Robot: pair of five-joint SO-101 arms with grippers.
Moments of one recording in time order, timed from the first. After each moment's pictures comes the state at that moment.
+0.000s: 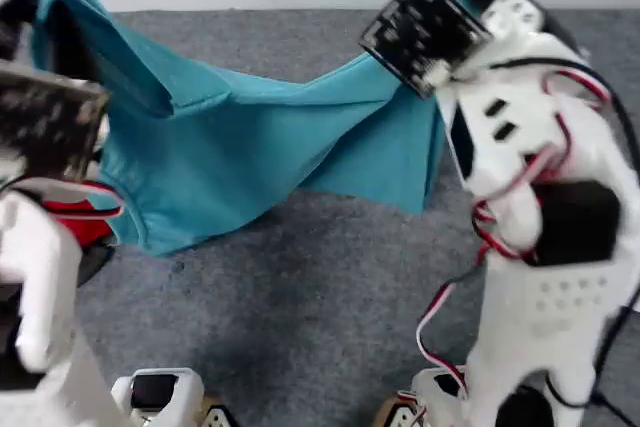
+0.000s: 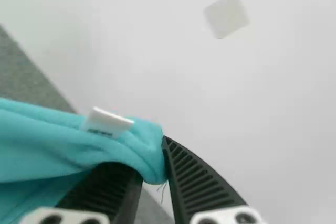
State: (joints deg) left arm -6.1 -40.5 -15.4 64.7 -22.8; right arm -7.9 -26.1 -25.2 65.8 50.8
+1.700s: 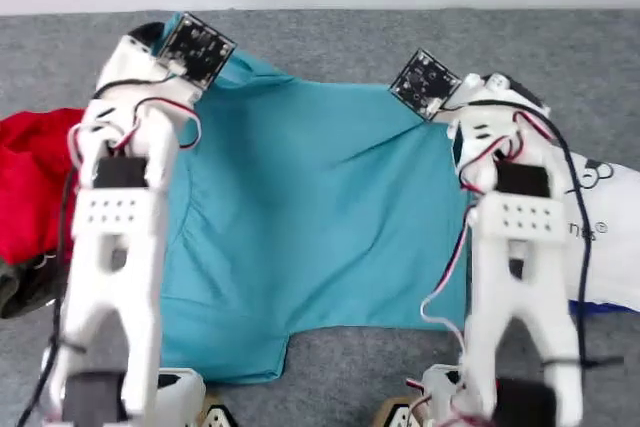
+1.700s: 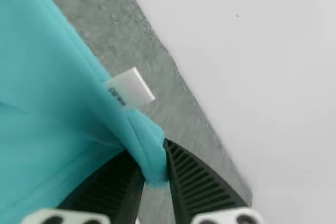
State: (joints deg) left arm -4.5 -13.1 24.3 19.0 -31.8; right arm 3.6 -17.5 27.2 24.4 62.5
